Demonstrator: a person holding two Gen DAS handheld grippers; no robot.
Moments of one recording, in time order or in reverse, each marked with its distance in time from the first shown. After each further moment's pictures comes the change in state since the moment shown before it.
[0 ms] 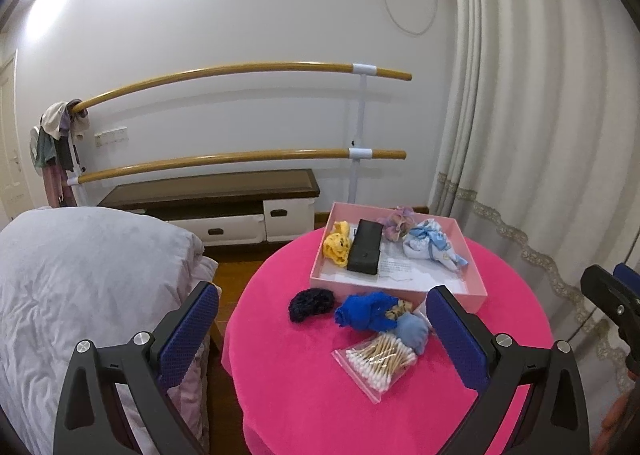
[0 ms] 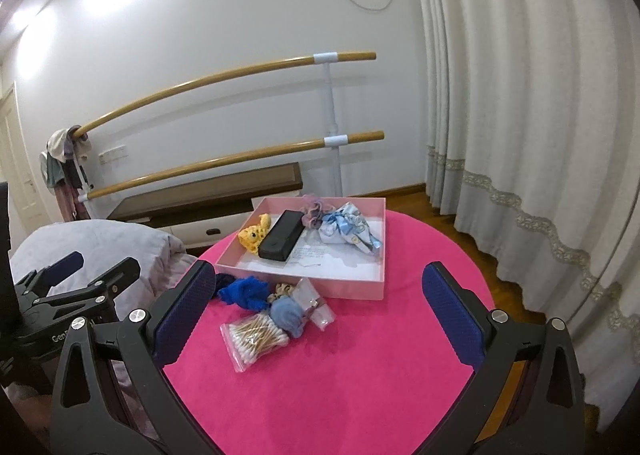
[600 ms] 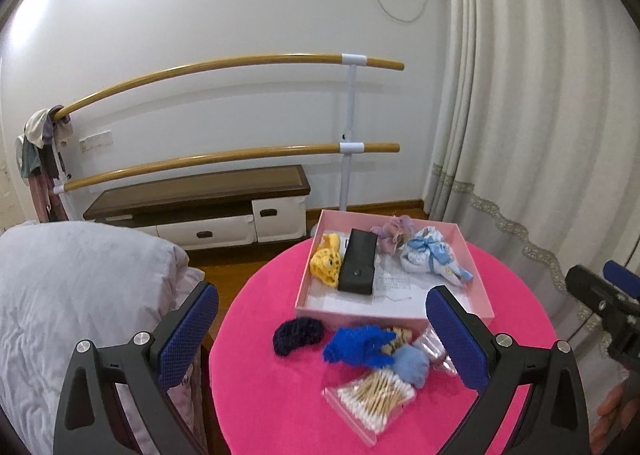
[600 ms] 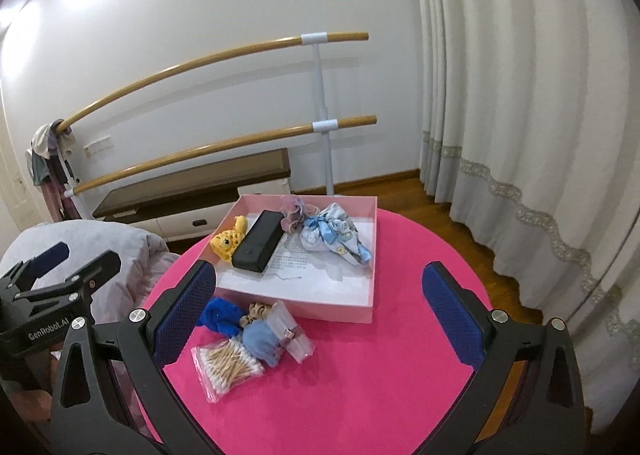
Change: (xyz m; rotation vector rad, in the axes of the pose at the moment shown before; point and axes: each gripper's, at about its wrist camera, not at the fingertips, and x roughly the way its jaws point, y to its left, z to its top) left arm 0.072 -0.011 0.034 0.025 0.027 -0.028; right arm 0.064 -0.023 0.032 0.012 0.065 -0.026
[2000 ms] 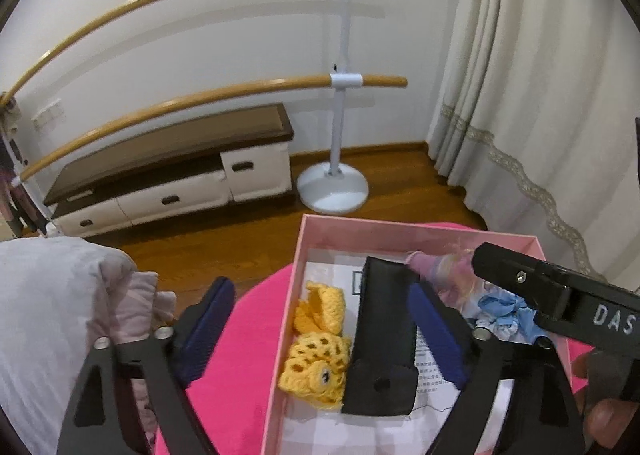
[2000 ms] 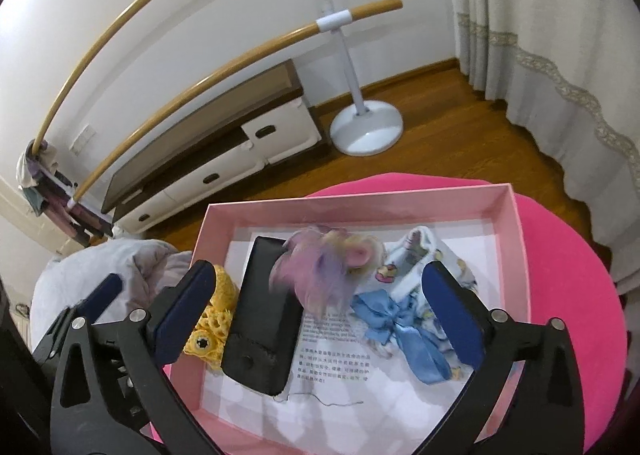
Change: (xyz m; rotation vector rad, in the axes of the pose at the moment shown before) left arm 0.339 -0.017 0.147 0.040 0.248 -0.023; right arm 0.318 0.004 0.072 0.207 0.408 0.131
